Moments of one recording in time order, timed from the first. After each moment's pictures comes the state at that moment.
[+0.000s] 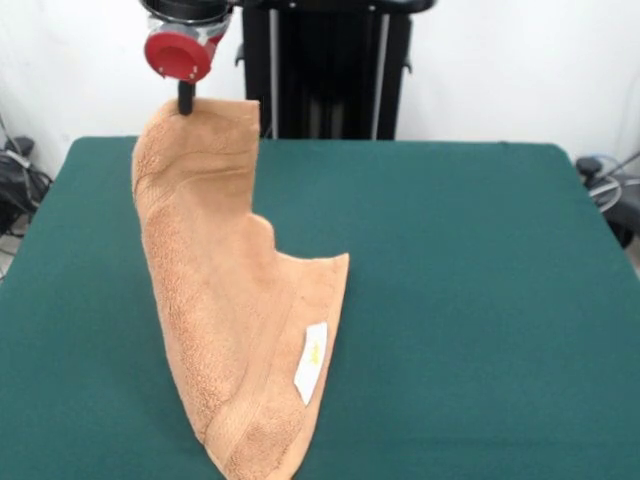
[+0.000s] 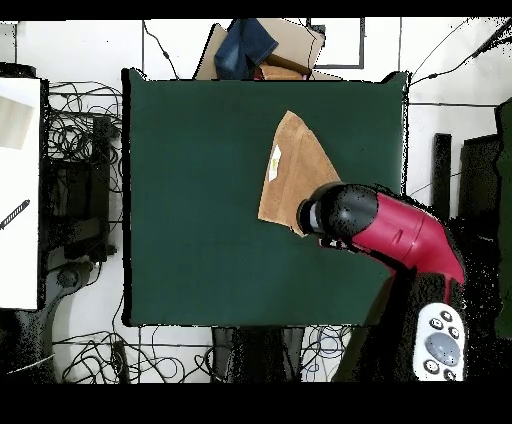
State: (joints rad) arm -0.29 -0.70 -0.26 1.58 -0.06 0.84 2.88
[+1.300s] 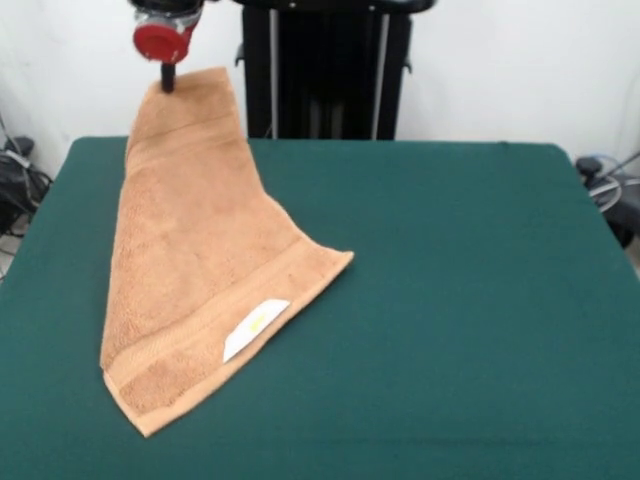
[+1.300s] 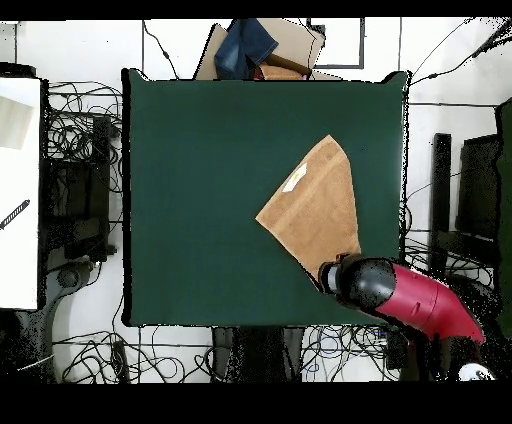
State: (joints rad) arm -0.52 -0.82 -0.12 1.87 -0.31 0.65 2.88
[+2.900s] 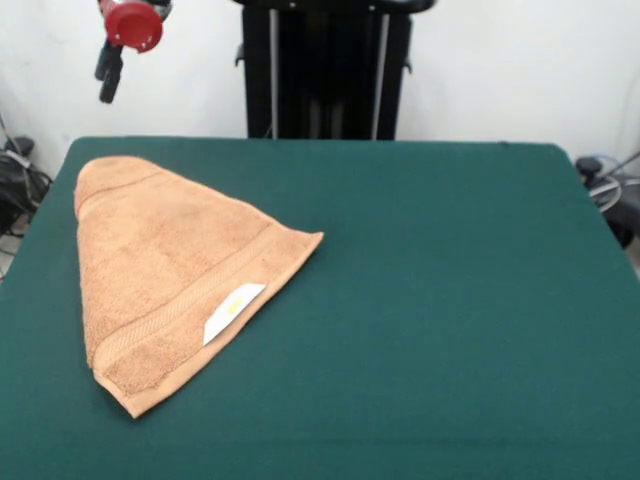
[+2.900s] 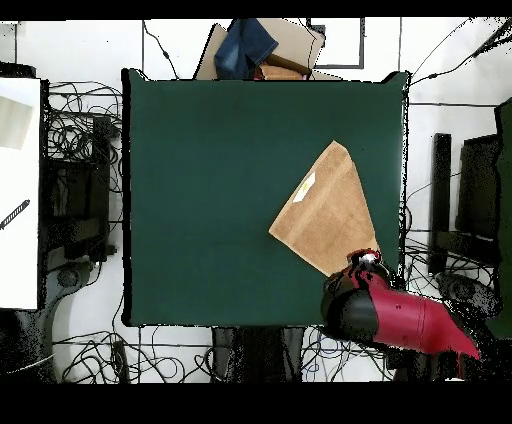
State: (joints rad) arm -0.44 -0.83 -0.24 1.88 -0.57 0.22 2.88
